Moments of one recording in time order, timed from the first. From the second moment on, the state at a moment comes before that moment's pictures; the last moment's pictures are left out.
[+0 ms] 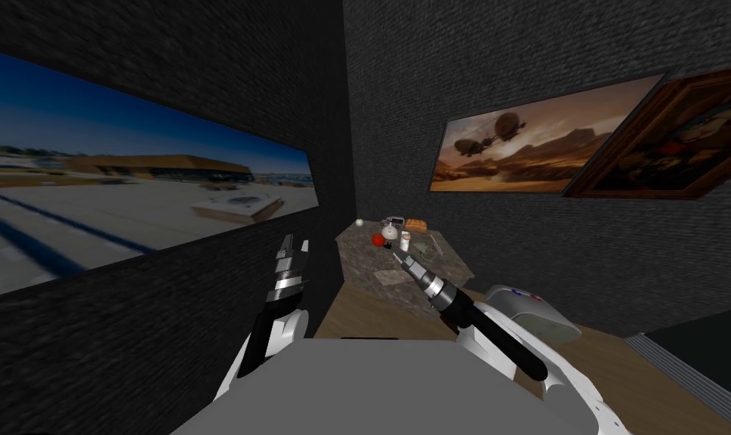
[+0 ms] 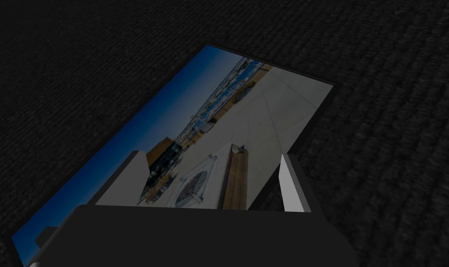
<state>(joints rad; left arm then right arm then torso) 0.48 -0.03 0.03 -2.28 0.10 -0.40 0.06 0.39 -0.79 0.29 -2.44 -0.14 -0.08 0.12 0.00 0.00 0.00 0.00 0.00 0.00</state>
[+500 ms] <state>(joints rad) 0.48 -0.03 0.03 -2.28 0.10 -0.40 0.06 0.34 -0.94 0.36 -2.45 -0.19 0.04 0.20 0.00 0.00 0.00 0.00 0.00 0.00</state>
